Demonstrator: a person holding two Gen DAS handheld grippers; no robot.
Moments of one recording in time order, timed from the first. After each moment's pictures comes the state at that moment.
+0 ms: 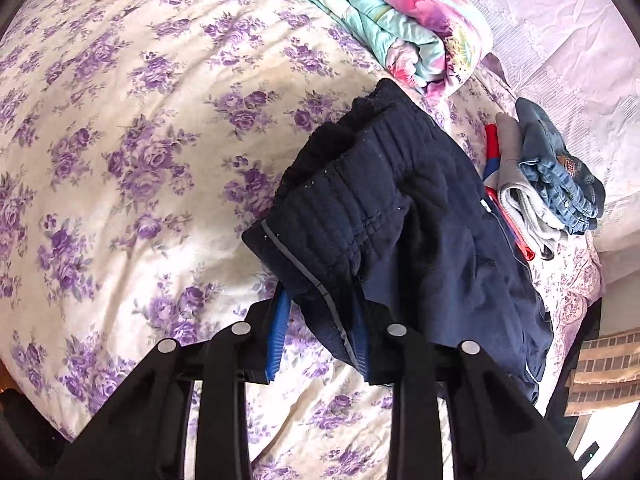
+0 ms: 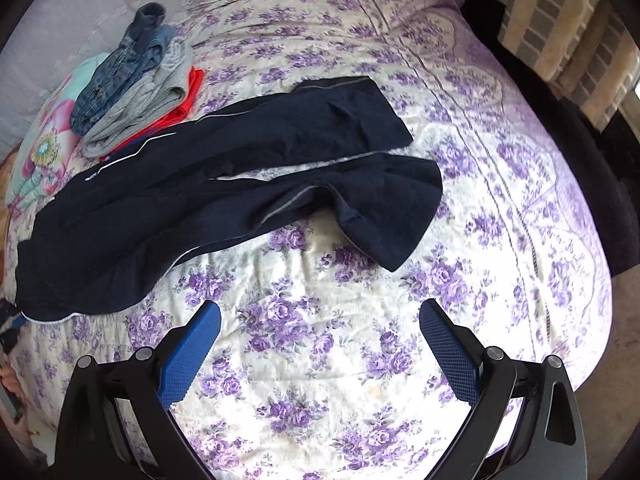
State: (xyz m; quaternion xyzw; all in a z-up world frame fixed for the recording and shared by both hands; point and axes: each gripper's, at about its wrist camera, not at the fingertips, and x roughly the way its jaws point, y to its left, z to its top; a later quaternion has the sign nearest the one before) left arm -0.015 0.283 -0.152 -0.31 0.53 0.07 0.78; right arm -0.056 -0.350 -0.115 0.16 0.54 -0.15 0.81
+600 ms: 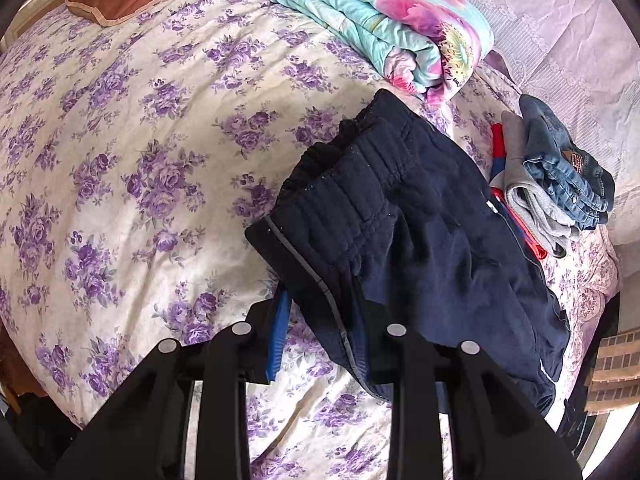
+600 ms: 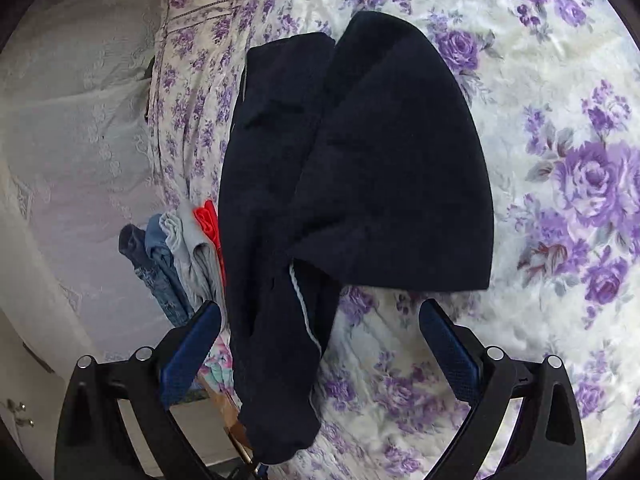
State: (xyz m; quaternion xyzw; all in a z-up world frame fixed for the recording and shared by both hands) left arm 0.018 0.268 -0.145 -0.27 0.54 0.10 0.79; right arm -0.021 -0.423 -0.235 0.65 0.39 -0.08 0.65
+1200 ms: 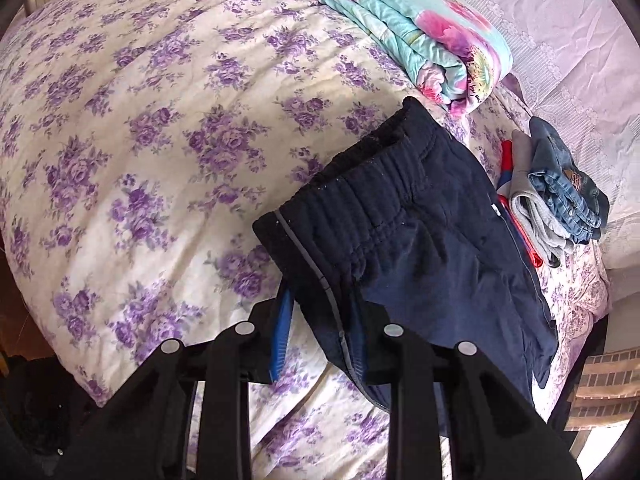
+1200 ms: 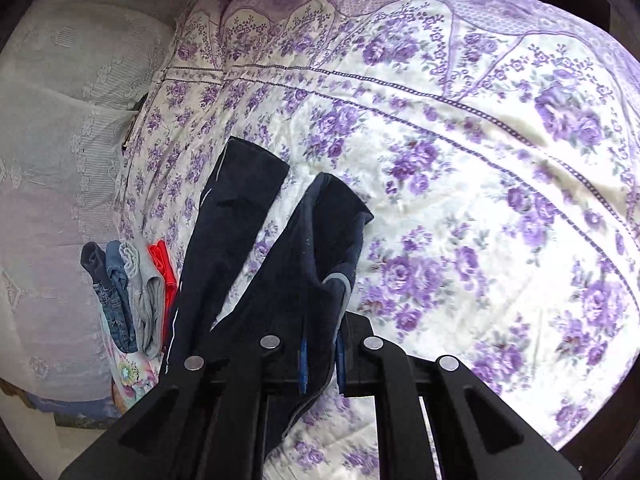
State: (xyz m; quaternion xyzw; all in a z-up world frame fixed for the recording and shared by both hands) left arm -0.049 0.292 -0.142 -0.31 0.53 0.13 0.77; right arm -0.118 -0.465 -0.151 0.50 0.41 -0.22 0.73
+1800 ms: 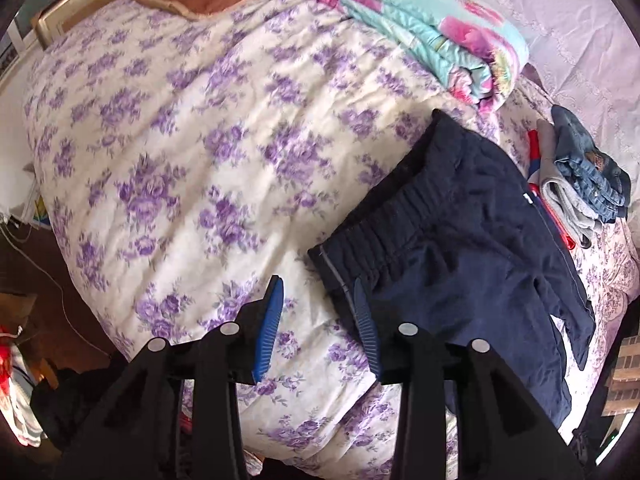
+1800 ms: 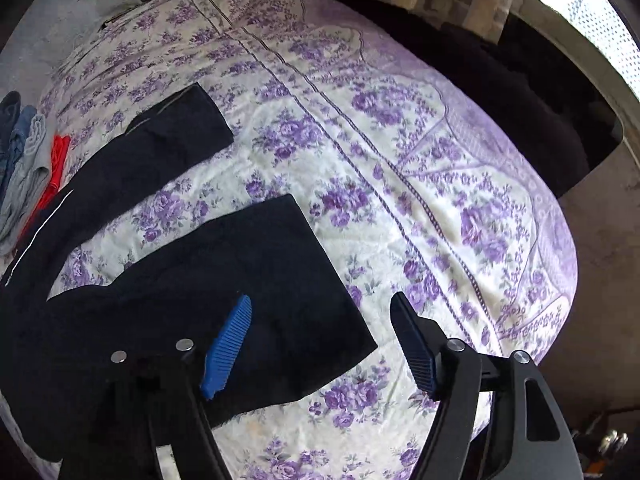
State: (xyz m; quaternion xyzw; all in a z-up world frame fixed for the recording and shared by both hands) left arm -0.069 0.310 -0.111 -0.24 0.54 0.16 0.79; right arm -0.074 -0.415 -0.117 0.16 0.50 -0.28 0.80
